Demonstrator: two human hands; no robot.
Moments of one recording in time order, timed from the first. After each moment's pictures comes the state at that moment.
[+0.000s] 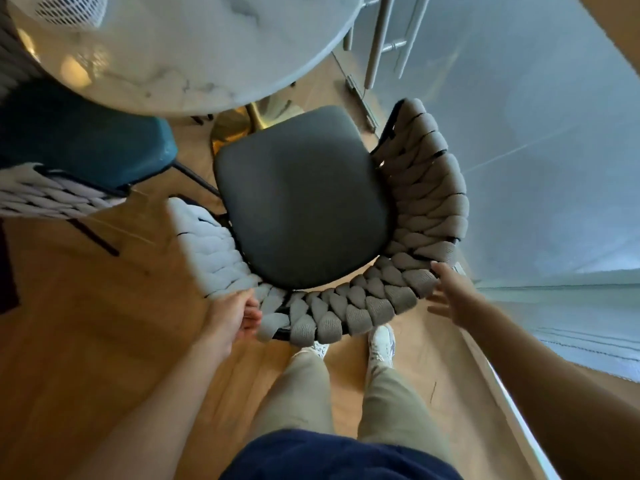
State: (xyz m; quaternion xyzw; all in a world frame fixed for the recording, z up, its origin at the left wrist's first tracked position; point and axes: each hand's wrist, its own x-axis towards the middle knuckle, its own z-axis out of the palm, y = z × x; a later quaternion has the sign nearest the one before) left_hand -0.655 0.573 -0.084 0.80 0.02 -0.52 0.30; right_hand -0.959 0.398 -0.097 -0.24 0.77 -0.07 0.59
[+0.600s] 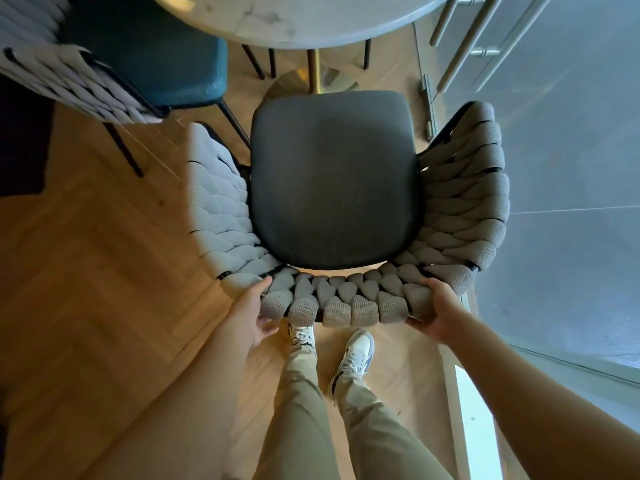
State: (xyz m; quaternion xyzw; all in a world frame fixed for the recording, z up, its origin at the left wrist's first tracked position) left_hand -0.751 0.588 -0.158 0.66 0.31 -0.53 0.42; right_hand -0.965 0.378 -0.155 -0.15 0.72 -0.02 0.68
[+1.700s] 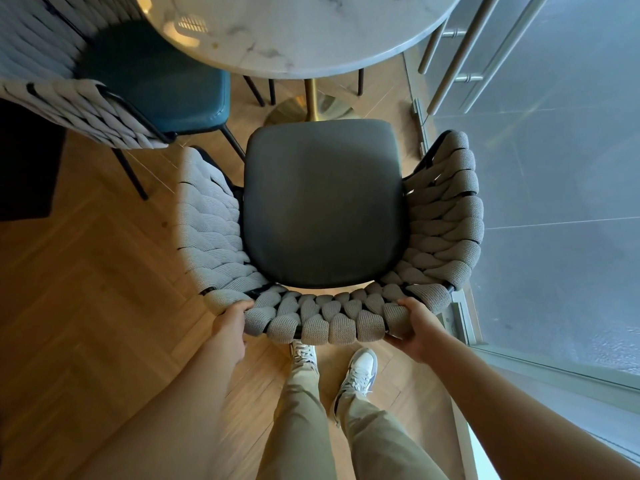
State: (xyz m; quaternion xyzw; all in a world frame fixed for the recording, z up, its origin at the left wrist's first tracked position) left_hand -0.741 0.613 -0.169 0.73 0.33 -0.43 0.42; right_hand -0.962 0.410 -0.165 -0.14 0.71 -0.03 0.69
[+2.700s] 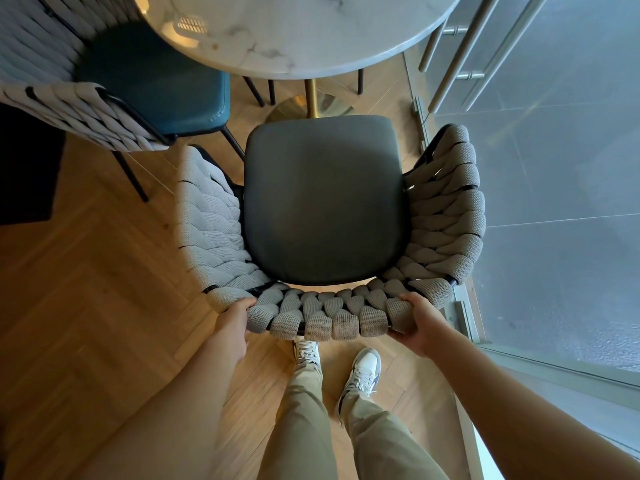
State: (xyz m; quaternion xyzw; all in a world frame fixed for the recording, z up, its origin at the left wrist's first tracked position) left_hand -0.729 0.605 -0.152 0.74 0.31 -0.43 0.41; right_hand -0.948 0.403 -0.171 -0.13 0.71 -0.04 0.69
